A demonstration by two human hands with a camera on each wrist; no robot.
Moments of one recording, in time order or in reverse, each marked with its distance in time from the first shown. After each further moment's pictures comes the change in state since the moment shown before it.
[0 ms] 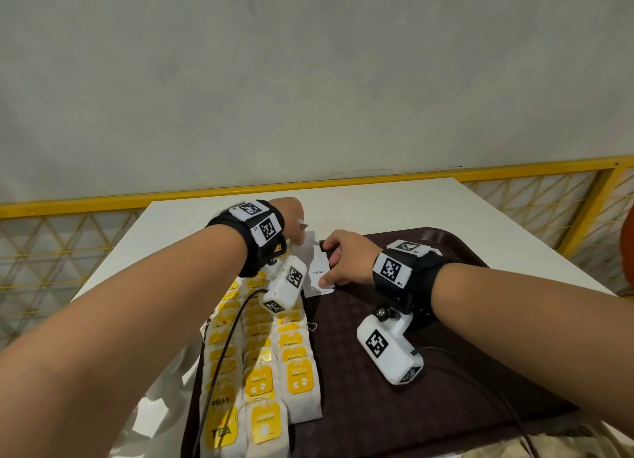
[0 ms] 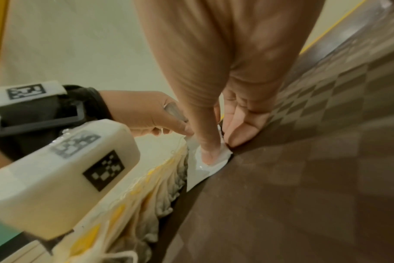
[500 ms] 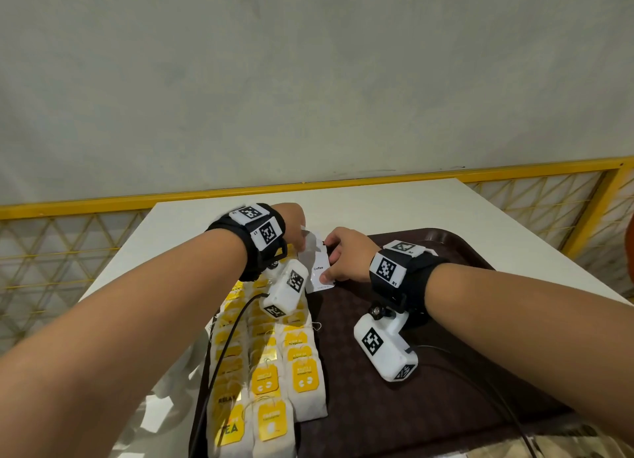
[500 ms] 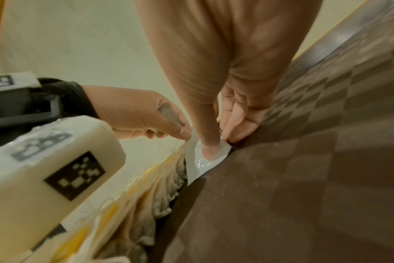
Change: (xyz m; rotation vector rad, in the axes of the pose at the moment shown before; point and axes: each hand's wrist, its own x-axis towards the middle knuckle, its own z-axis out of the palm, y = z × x) left_hand -0.011 -0.003 0.001 -0.041 -0.034 -0.014; right_hand -0.001 -0.011 0.002 -0.034 0.034 0.007
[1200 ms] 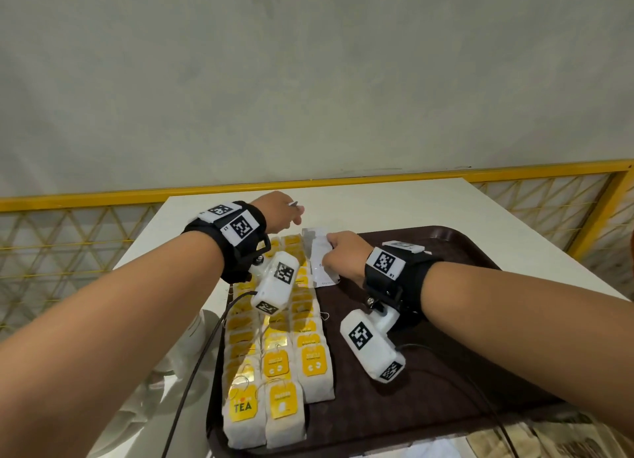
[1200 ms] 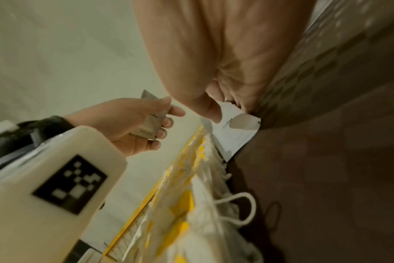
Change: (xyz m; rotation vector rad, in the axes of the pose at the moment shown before) left_hand -0.036 -0.021 -0.008 -0.618 0.134 -0.108; right_hand 0.003 -0.017 0.017 0.059 -0.009 0.122
